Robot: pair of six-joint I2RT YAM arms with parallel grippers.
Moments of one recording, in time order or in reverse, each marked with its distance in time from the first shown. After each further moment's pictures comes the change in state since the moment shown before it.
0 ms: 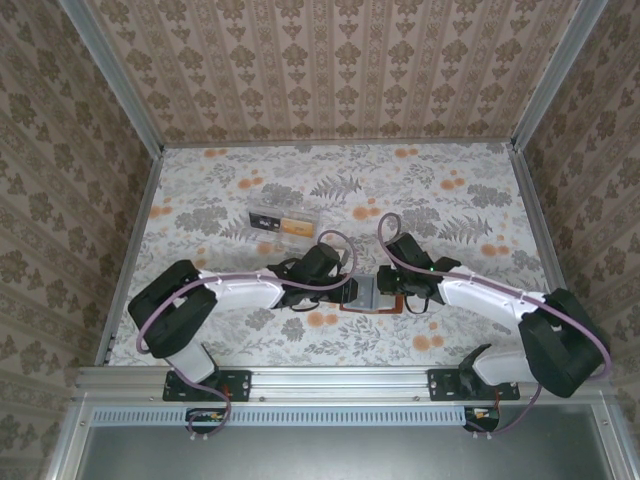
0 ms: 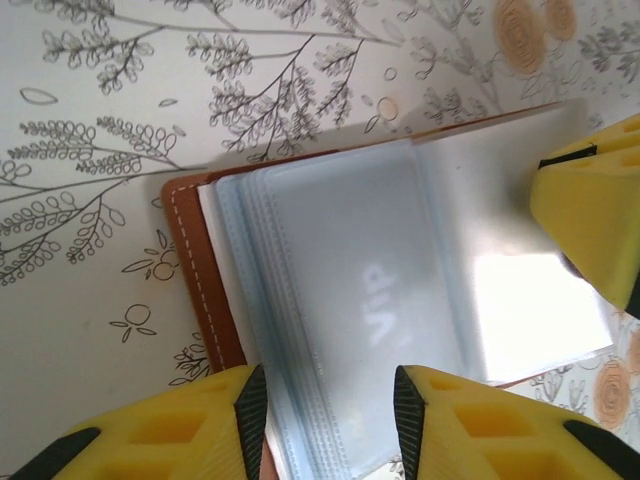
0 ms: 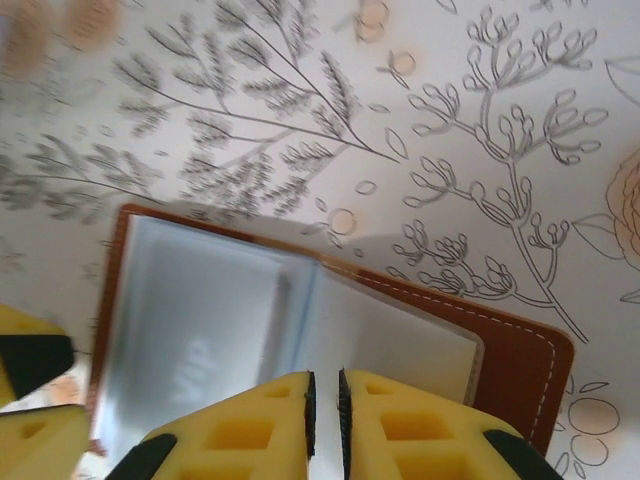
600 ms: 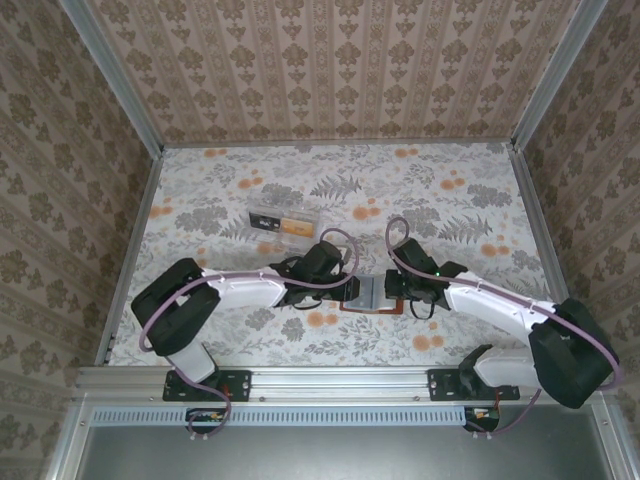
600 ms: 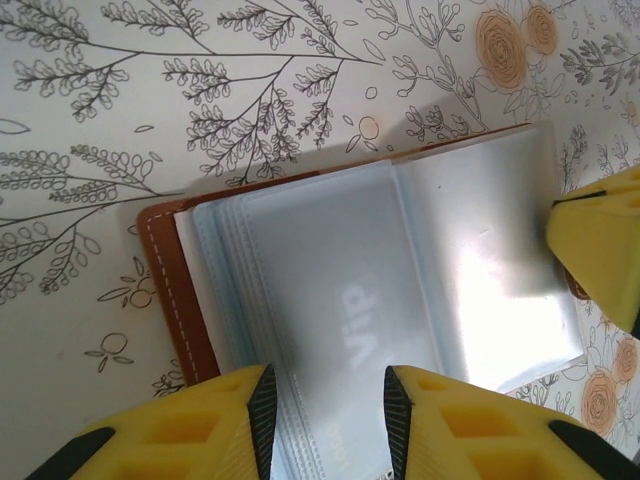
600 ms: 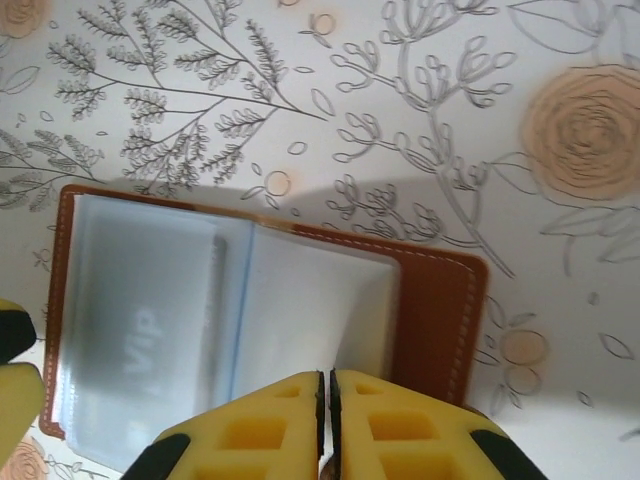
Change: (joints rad) left arm 0.000 0.030 0.026 0.014 0.014 0.000; right arm 0.001 -0.065 -0.039 -0.070 0.060 0.053
